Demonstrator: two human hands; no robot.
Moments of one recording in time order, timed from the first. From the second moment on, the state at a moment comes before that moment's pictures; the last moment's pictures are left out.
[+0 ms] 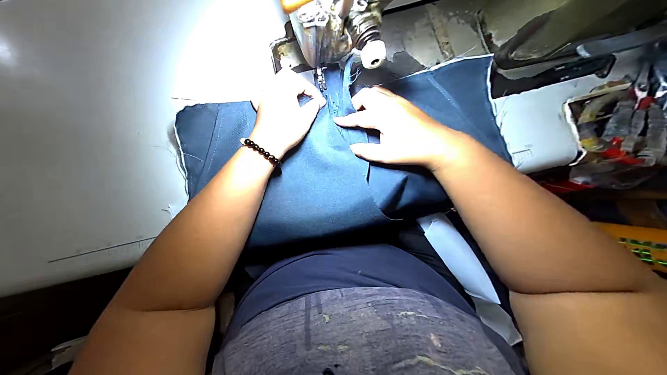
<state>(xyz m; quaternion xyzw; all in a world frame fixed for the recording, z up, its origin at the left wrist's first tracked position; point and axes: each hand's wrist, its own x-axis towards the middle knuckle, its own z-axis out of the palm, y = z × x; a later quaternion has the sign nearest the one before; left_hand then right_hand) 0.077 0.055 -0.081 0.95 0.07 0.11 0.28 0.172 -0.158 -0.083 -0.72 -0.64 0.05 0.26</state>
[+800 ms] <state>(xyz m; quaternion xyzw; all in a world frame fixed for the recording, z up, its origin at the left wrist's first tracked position) 0.064 0.032 -0.077 0.98 0.06 0.13 0.10 0.155 -0.147 -0.098 -0.72 -0.54 -0.11 0.43</state>
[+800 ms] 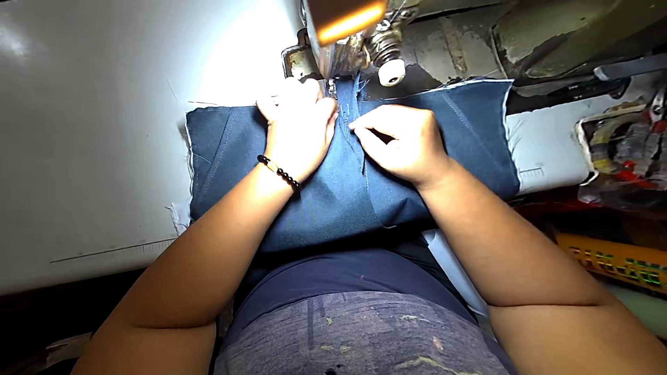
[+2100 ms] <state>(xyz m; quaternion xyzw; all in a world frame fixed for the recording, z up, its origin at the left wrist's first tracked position) 0.039 0.005 -0.081 1.00 0.03 0.05 0.04 0.168 -0.187 -0.058 -0.85 -0.49 0.02 0.21</state>
